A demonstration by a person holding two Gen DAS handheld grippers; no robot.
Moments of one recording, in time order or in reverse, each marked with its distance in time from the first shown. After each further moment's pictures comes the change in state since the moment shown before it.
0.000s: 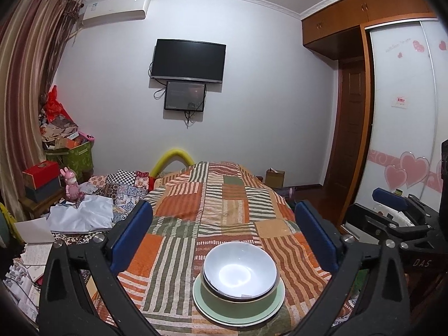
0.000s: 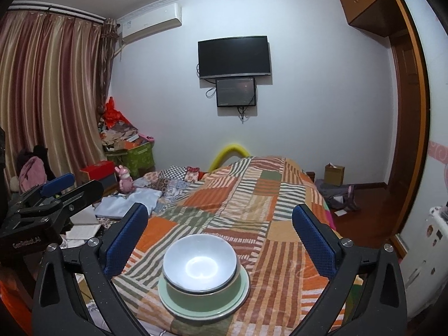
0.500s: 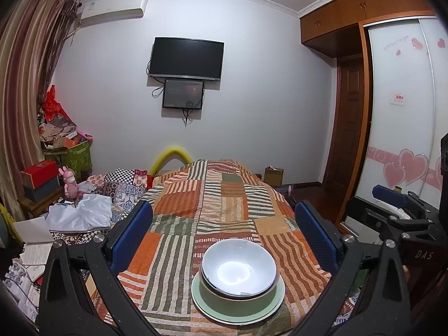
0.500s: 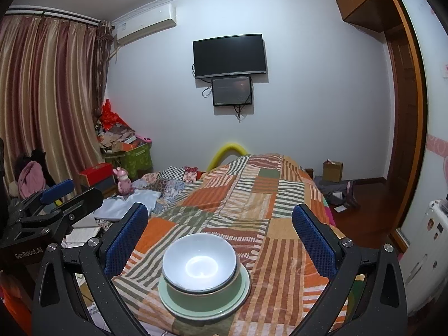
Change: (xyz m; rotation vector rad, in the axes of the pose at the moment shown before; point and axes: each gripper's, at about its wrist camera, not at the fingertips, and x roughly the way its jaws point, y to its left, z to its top) left arm 0.002 -0.001 -0.005 0.005 0.010 -0.008; right arm -0.006 -0.003 -0.001 0.030 0.004 -0.006
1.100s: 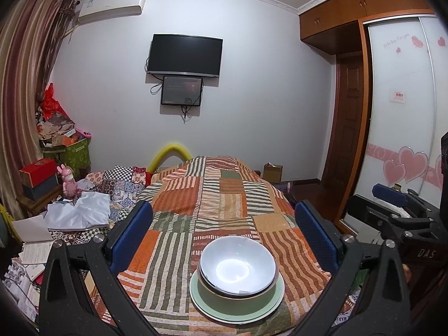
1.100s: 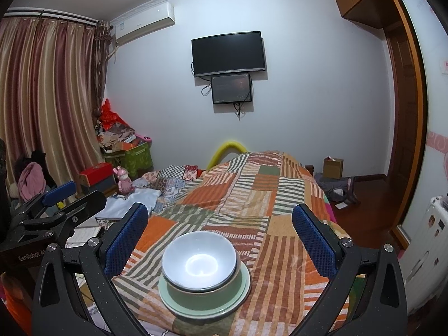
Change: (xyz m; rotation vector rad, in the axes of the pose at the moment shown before) left arm 0.006 -0.002 -0.003 0.003 0.017 -0.007; right arm 0.002 -0.001 0.000 0.007 0.010 0.002
